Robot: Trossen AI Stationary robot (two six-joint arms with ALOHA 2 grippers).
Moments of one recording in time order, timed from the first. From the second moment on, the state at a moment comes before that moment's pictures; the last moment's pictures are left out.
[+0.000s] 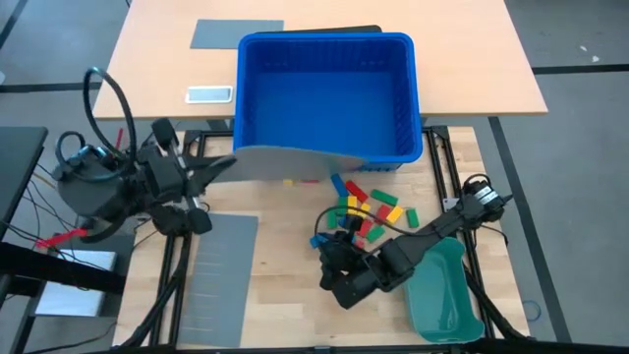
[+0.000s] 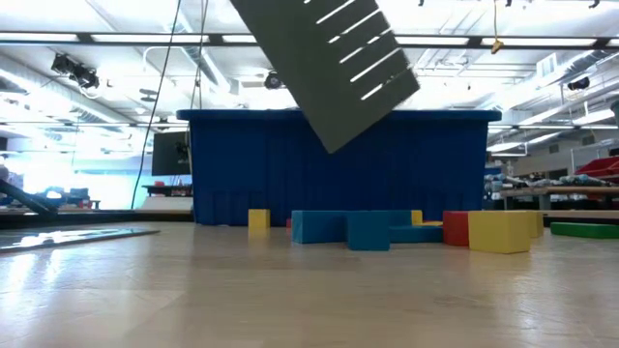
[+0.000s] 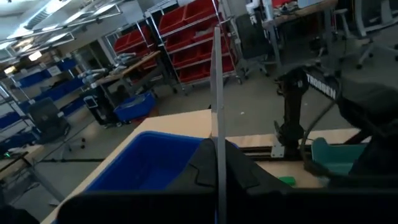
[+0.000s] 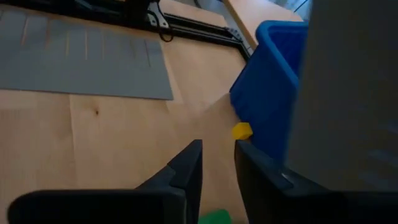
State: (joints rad) left arm -0.70 1.47 2.32 -1.02 -1.18 0.14; right arm 0.54 1.89 1.76 -0.84 0.98 0.37
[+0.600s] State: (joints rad) left arm -0.52 1.45 2.32 -0.77 -1.00 0.35; right arm 0.52 1.79 1.73 -0.78 0.91 0.23
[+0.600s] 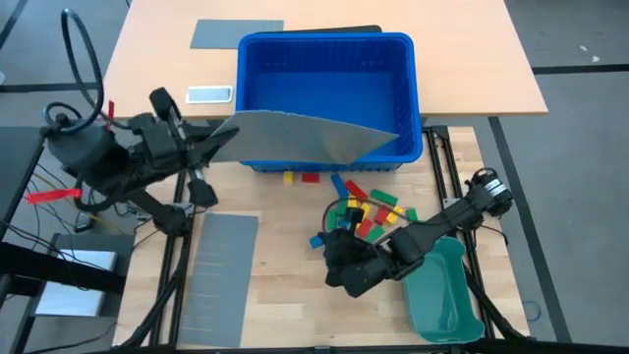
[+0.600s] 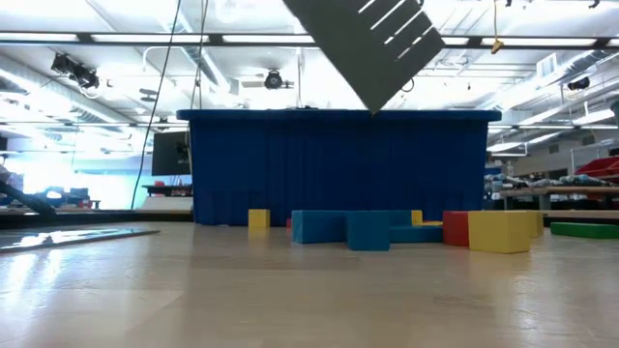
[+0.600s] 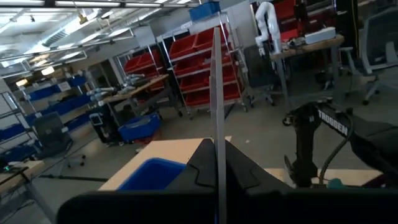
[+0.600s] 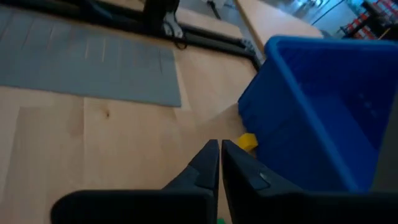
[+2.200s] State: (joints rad) left arm 0.27 1.47 2.32 -0.82 -0.02 0.38; right arm -0.01 1.29 1.73 -0.65 0.61 -0.47
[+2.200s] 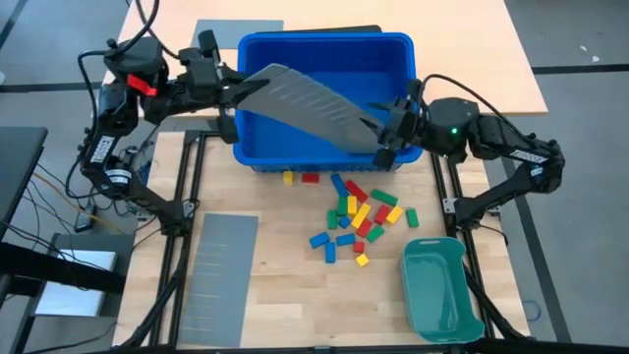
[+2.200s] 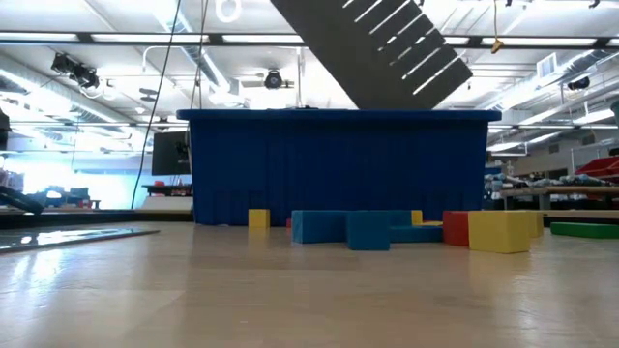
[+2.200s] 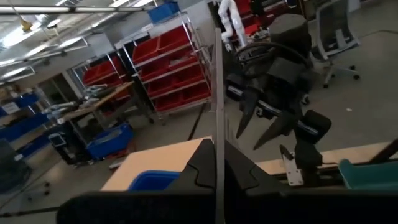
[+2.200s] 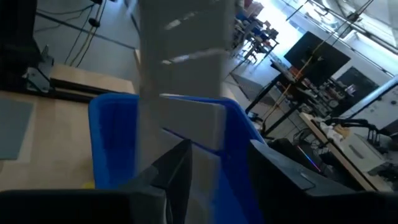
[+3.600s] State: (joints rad) left arm 0.50 1.53 2.32 -0.85 0.21 0.45; right arm -0.44 1.47 1.73 -0.66 0.14 -0.73
